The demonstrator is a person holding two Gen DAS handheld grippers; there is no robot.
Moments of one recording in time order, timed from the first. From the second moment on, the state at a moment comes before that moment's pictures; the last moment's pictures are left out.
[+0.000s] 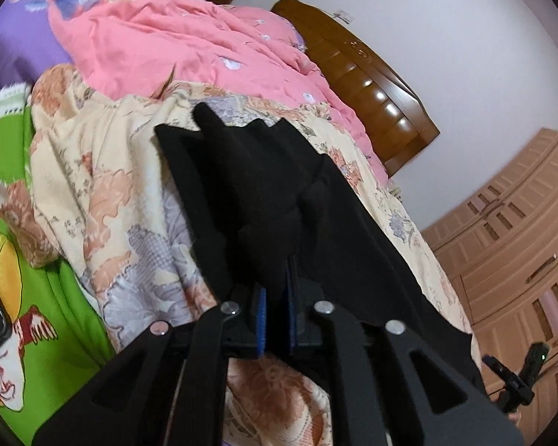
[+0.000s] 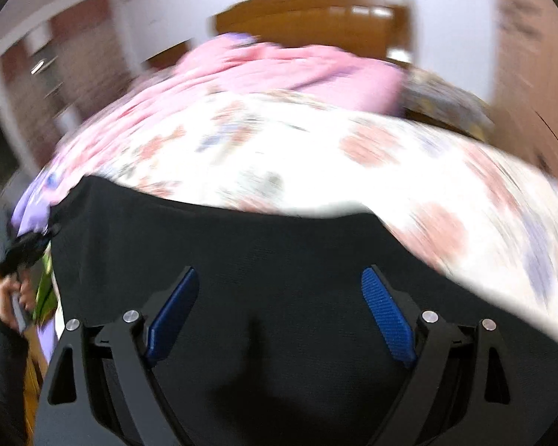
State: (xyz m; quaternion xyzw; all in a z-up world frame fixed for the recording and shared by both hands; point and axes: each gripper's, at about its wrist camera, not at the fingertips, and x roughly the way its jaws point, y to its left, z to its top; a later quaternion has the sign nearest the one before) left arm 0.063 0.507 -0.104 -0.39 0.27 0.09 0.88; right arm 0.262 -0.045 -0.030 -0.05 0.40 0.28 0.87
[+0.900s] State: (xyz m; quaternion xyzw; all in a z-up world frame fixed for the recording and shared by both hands) left arm 0.085 0.308 -0.081 -0.16 0.35 -0.01 0.92; right arm 0.283 0.120 -0.055 -0.28 0.36 0.44 0.78
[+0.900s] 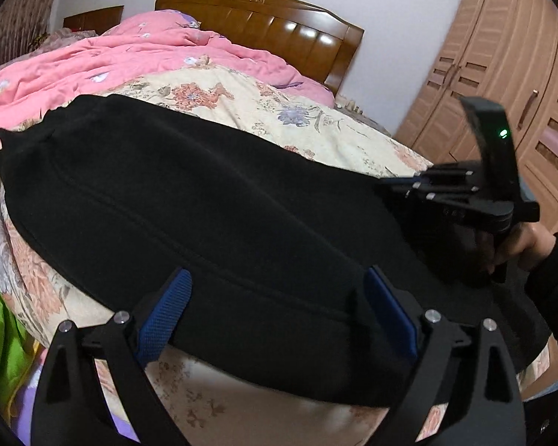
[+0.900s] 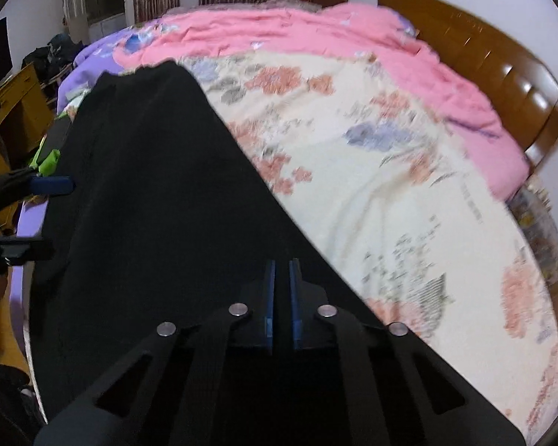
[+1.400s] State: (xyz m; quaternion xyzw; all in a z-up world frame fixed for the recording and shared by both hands) left arm 0.092 0.294 -0.082 -0.08 0.40 0.03 0.91; right arm 0.307 0.080 -0.035 -0.15 0.39 0.42 0.80
